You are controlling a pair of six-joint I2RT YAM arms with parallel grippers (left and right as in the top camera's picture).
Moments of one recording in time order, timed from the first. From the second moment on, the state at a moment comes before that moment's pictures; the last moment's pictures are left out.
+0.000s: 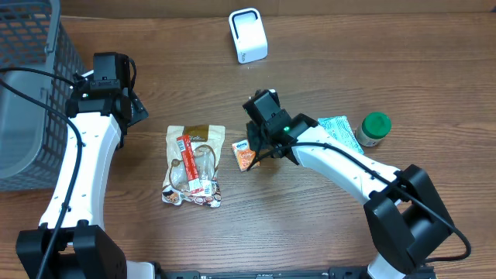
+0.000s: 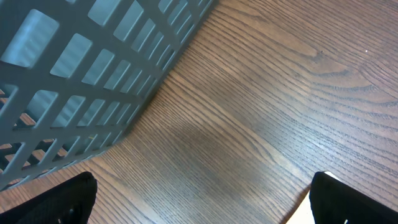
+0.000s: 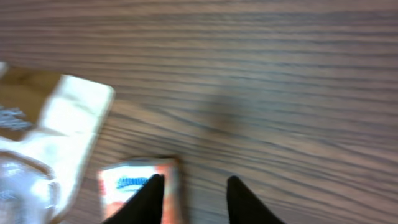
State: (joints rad) left arm 0.05 1.59 1.33 -0.94 -0.46 -0.51; right arm 0.67 1.83 1.25 -0.52 0.11 0.48
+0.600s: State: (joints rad) left arm 0.05 1.59 1.33 -0.94 -0.46 -0.51; right arm 0.89 1.83 1.26 -0.54 0.24 0.63
